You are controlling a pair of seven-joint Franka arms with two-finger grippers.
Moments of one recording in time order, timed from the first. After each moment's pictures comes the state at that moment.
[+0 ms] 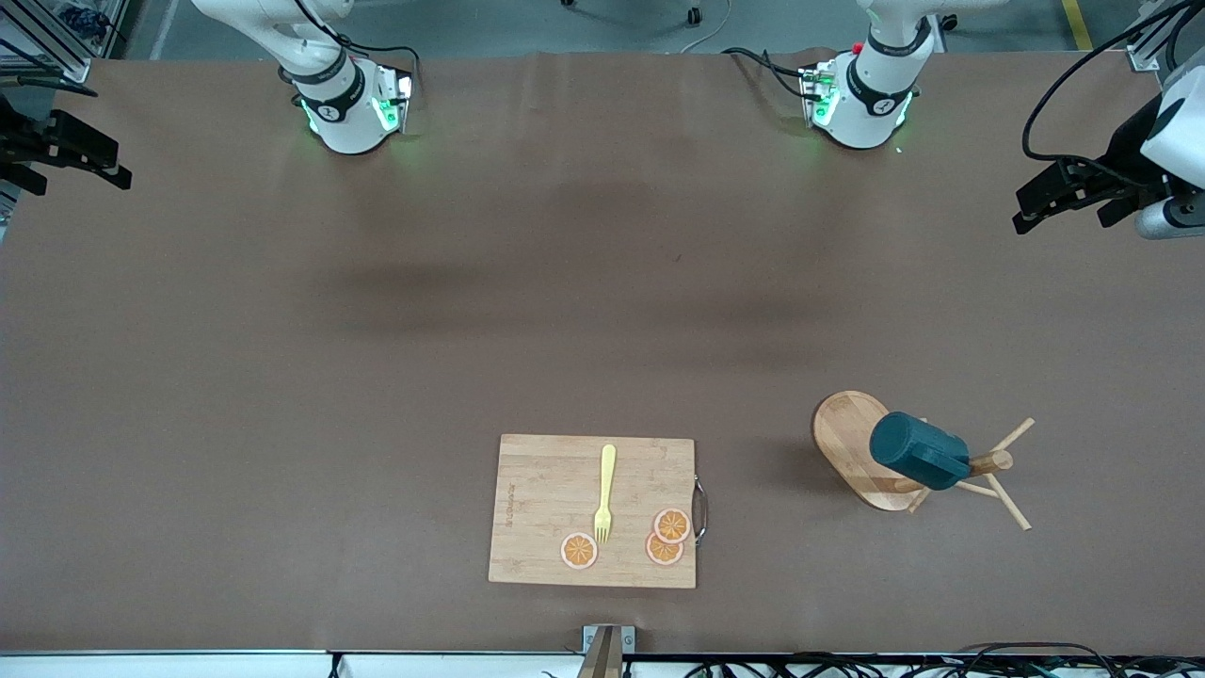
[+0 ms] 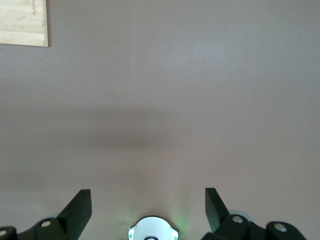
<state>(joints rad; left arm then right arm) 0.00 -0.08 -0.08 -1.62 -0.01 1.55 -0.15 -0.02 -0.11 -0.05 -1.58 0.02 1.37 -0.10</state>
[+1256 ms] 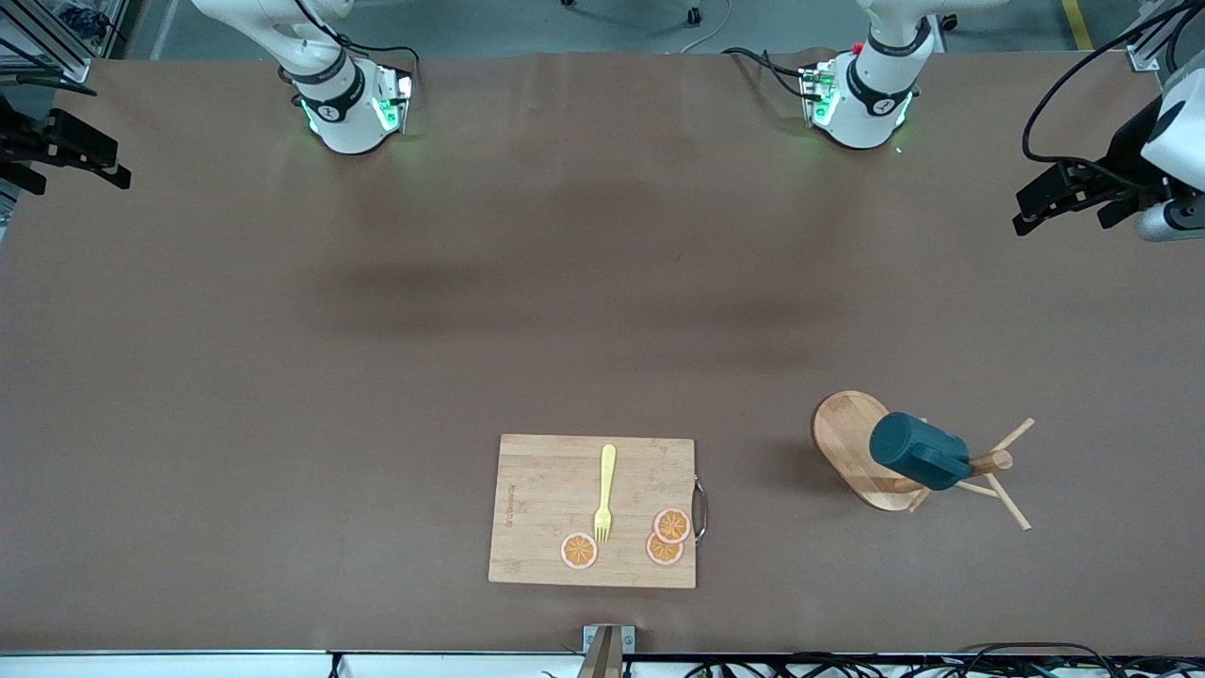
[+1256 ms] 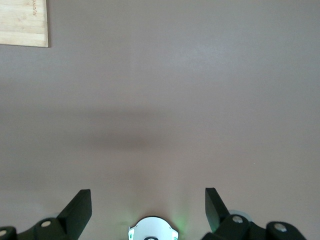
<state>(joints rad) 0.00 -0.08 -0.08 -1.62 -0.01 1.54 -0.15 -0.02 -0.11 -0.05 -1.58 0.02 1.37 -0.10</state>
